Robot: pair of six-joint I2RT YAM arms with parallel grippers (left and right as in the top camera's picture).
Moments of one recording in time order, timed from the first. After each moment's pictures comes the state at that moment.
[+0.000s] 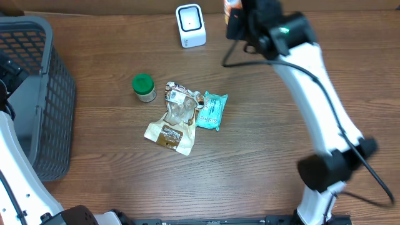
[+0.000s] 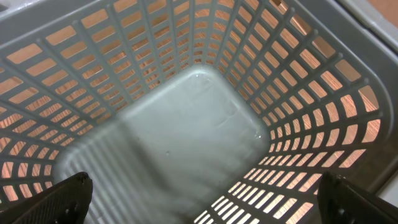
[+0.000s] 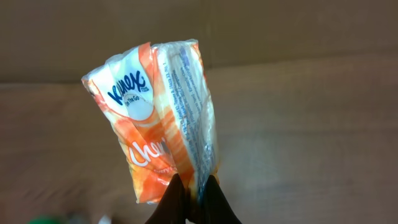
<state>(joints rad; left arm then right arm) 0.56 1.52 1.72 -1.02 -0.19 -0.37 0.43 1.99 2.21 -1.00 0.24 0.43</state>
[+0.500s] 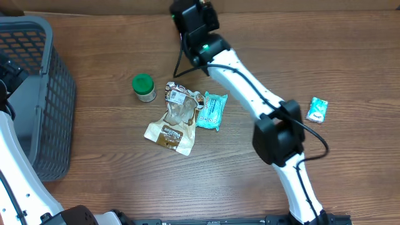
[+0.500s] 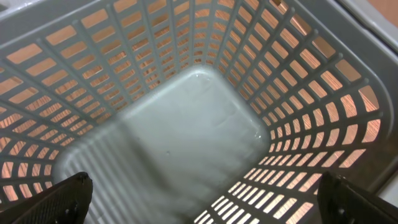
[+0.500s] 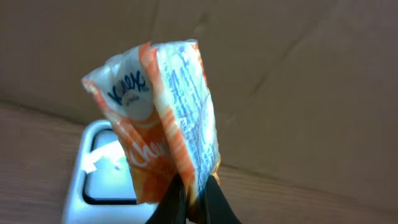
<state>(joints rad) 0.56 1.52 1.72 -1.02 -0.19 -0.37 0.59 2.41 2.24 -0.31 0.68 -0.15</state>
